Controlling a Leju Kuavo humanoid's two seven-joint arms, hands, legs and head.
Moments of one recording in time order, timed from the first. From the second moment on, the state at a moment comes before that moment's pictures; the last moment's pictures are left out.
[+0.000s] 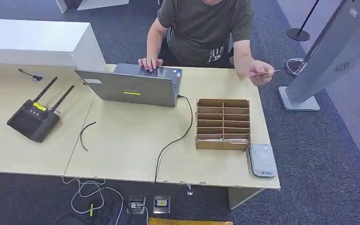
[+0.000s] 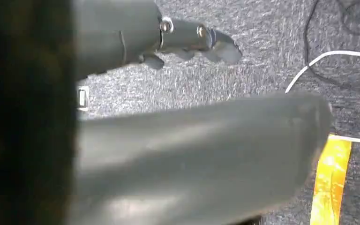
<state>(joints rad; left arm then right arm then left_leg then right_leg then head) -0.13 0.06 -1.26 -0.37 1.09 0.66 -0.12 -0.03 -0.86 -0.20 -2.18 0.65 -0.19 0.69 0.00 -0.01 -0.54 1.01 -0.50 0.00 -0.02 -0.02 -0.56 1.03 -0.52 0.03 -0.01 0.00</state>
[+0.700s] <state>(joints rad) -0.14 0.07 -1.27 -0.35 1.04 0.61 -0.07 -0.44 -0.83 0.48 -2.09 0.63 -0.08 0.67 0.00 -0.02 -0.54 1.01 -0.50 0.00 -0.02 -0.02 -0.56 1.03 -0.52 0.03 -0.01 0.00</state>
